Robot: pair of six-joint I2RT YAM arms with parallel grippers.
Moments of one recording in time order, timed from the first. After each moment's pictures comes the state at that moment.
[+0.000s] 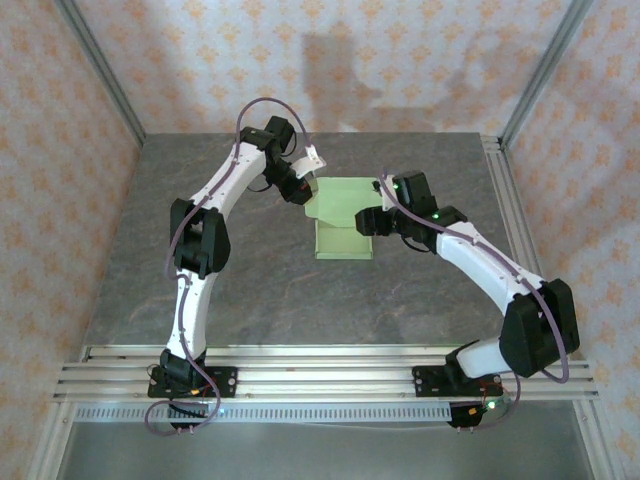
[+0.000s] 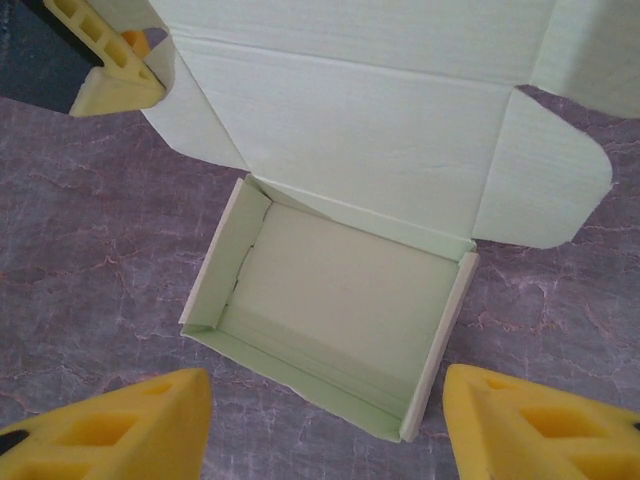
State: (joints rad) left arm -0.29 2.28 2.19 -1.24 0.52 0.63; right arm 0.42 1.40 1.07 -0.47 -0.22 0.19
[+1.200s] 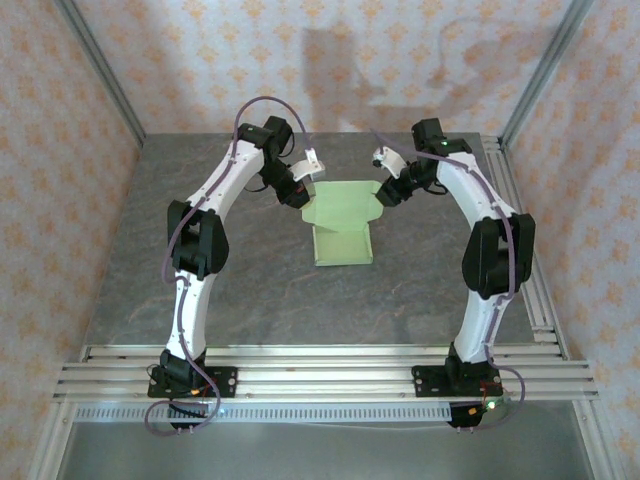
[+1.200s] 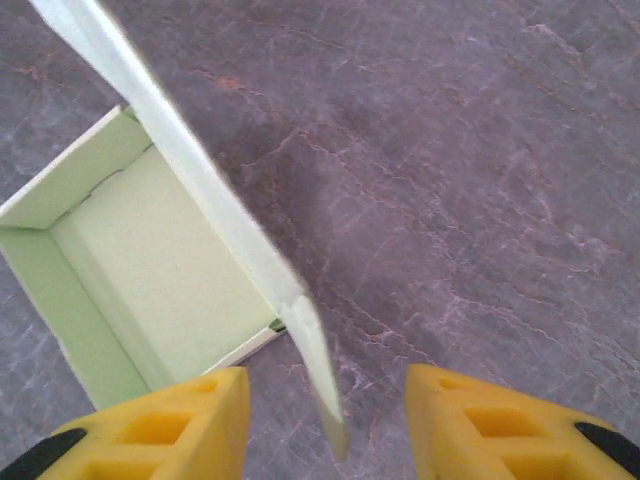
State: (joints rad) left arm -0.29 2.26 2.21 -1.35 0.55 0.72; right arm 0.17 1.93 1.75 -1.01 -0.53 -0.75
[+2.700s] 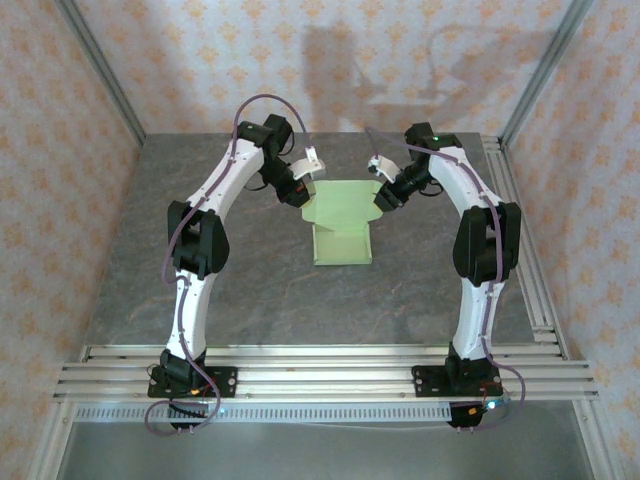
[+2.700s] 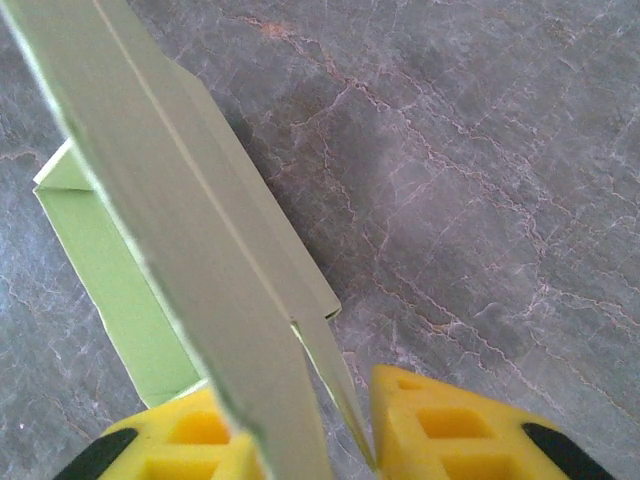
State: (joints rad) left arm -0.29 2.27 2.25 -1.38 0.55 0.72; right arm 0.17 2.06 1.85 -1.17 -0.57 -0.79
